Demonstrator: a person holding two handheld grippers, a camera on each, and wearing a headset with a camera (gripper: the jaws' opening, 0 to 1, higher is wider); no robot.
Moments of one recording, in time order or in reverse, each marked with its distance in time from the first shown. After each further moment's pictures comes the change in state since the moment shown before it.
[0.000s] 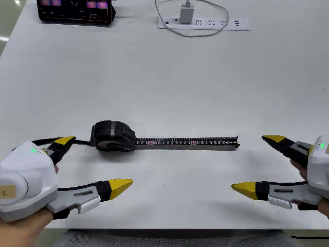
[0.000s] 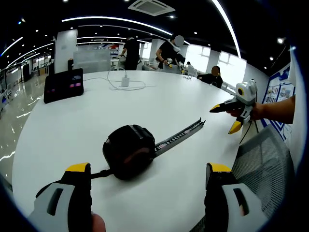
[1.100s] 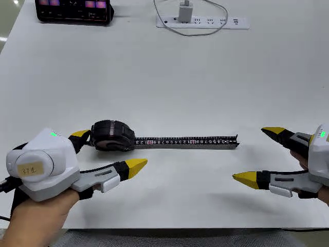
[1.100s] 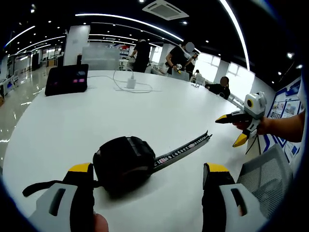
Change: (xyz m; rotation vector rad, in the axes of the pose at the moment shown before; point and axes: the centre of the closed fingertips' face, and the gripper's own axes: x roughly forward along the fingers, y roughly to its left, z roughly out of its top) left arm 0.031 -0.001 0.013 -0.111 -0.035 0.038; right arm 0.001 -0.014 0.007 -0.008 -0.011 0.001
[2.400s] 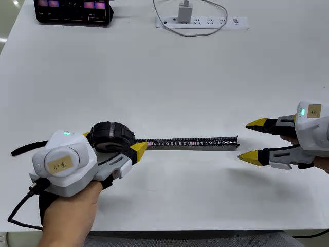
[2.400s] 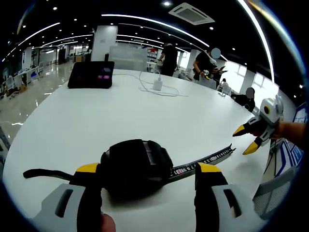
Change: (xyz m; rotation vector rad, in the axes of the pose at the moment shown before) left arm 0.018 0.023 0.001 -0.120 -0.038 0.238; right arm 0.021 -0.021 0.000 -0.240 0.152 0.169
